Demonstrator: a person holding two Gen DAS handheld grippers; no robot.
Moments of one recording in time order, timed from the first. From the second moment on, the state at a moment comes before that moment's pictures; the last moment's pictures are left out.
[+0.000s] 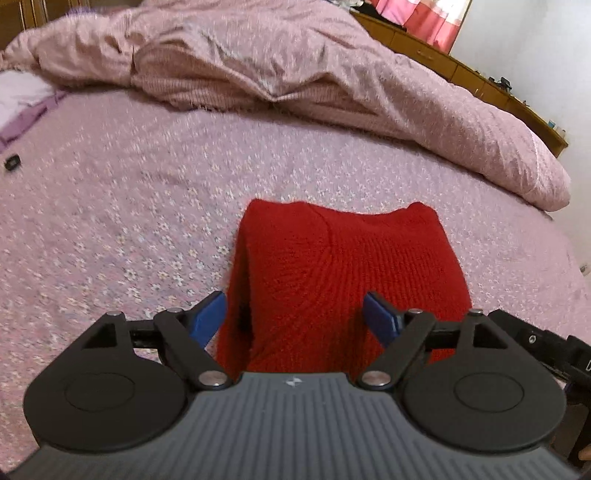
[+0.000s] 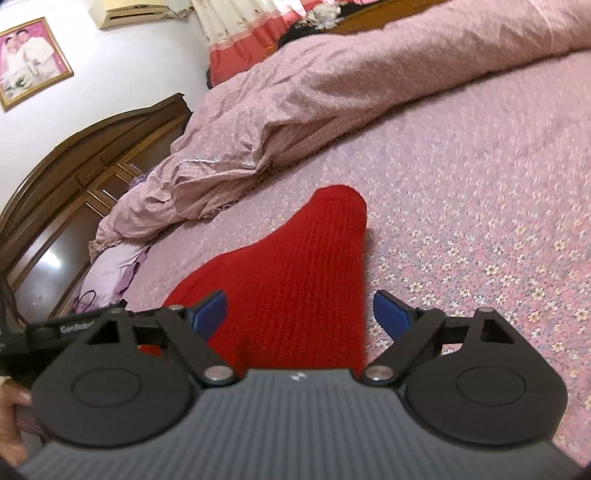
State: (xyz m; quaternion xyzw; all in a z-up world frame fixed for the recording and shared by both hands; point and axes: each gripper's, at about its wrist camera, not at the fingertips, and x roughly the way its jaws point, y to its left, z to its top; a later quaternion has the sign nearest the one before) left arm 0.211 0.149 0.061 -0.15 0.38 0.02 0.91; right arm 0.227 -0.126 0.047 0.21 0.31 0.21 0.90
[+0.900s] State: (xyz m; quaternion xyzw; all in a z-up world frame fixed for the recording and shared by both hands) left arm 0.242 0.175 0.009 -0.23 0.39 -0.03 0.89; right arm 0.283 -0.100 -0.011 0.26 0.42 0.28 0.83
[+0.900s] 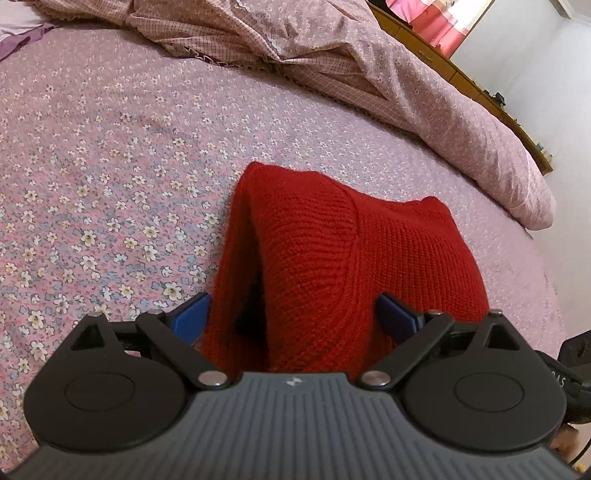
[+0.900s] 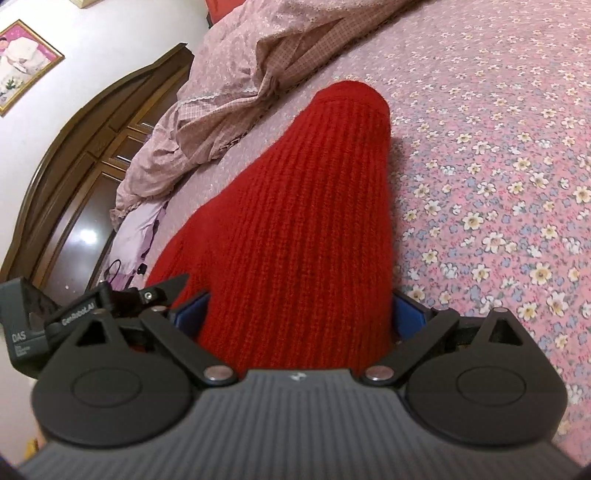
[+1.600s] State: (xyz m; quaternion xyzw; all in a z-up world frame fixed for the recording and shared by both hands) left arm 0.234 0.182 -0.003 -0.28 0.35 -0.09 0.89; right arm 0.288 -0.096 -0.002 0.28 0.38 0.34 0.81
